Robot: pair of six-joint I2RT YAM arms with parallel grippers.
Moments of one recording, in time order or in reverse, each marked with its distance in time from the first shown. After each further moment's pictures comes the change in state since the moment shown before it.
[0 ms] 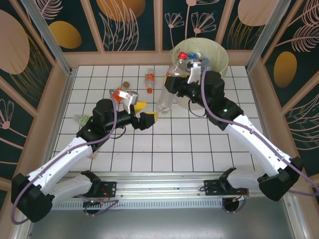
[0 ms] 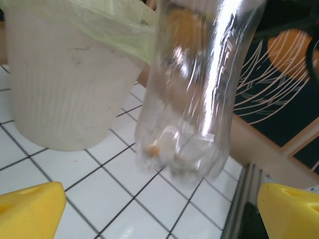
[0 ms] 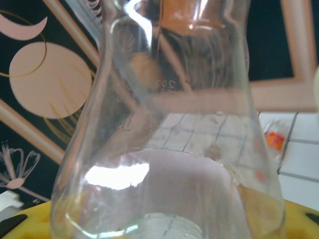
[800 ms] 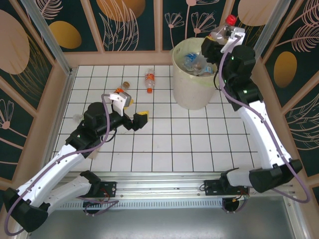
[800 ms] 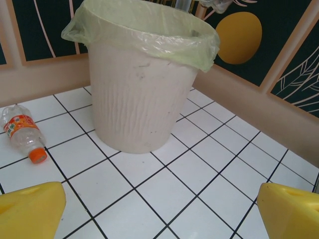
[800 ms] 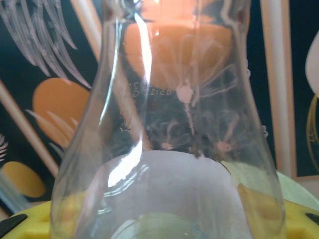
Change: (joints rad) left arm 0.000 -0.120 0.009 -0.153 -0.217 0.175; right arm -0.337 0.132 0.276 0.019 0.210 -0.179
